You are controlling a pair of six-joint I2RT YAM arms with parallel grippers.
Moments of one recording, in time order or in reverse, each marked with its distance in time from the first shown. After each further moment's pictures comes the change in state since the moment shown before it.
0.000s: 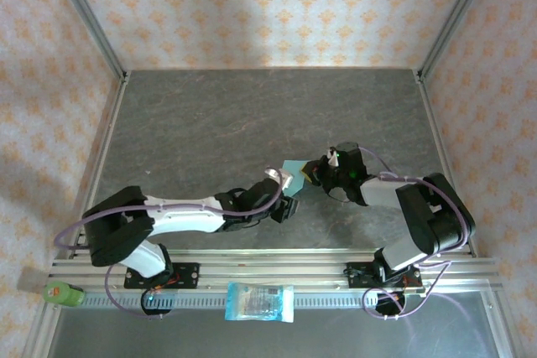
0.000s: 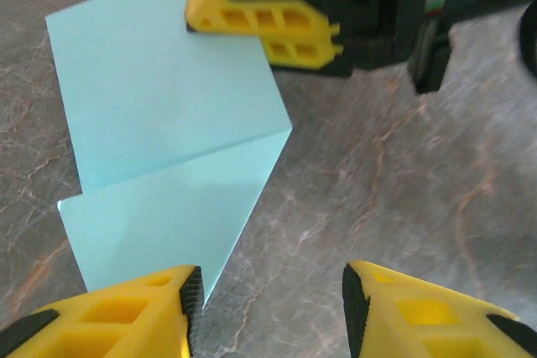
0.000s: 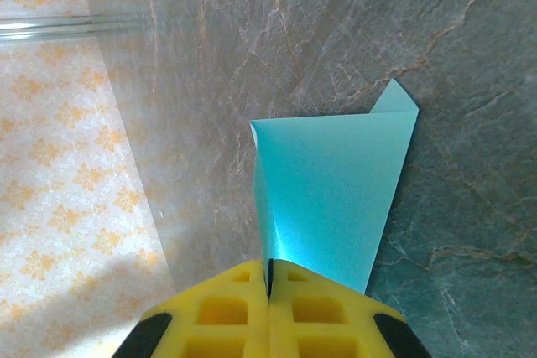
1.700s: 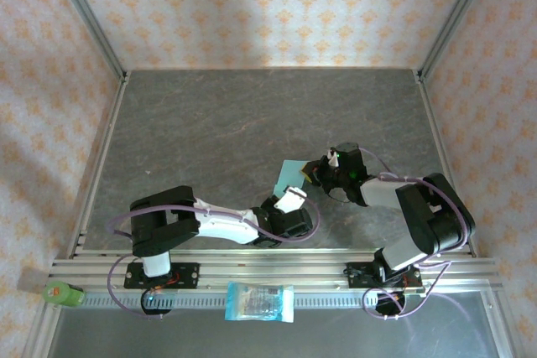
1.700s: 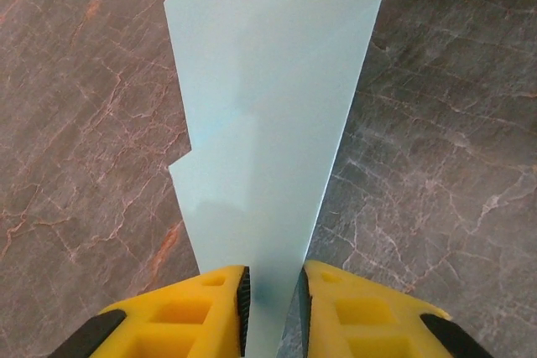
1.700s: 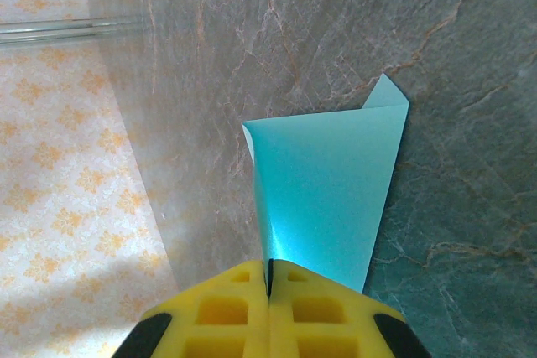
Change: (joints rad) left arm -0.188 0.262 0.174 -0.259 -0.561 0.070; right arm 0.000 0.000 -0.004 0.005 0.000 0.010
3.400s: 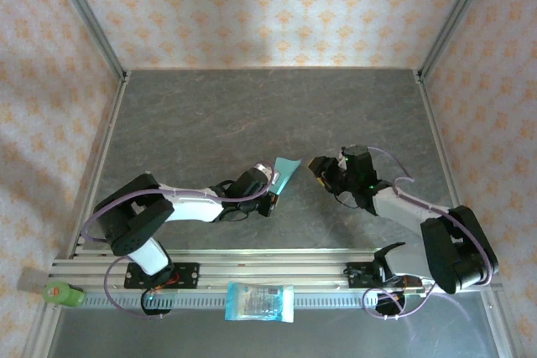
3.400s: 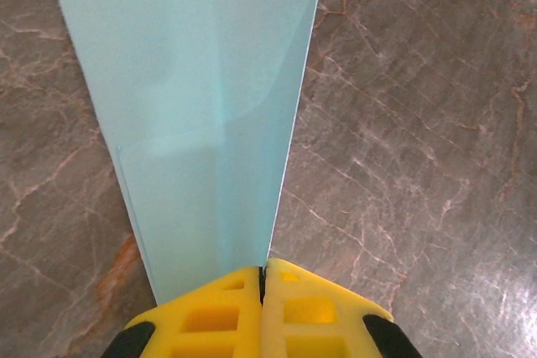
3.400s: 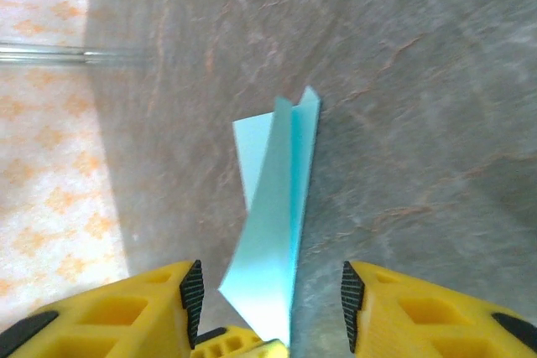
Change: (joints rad) left arm 0.394 -0.175 -0.269 0.364 0.825 -0.021; right arm -0.005 -0.249 -0.039 -0.199 0.123 -0.089
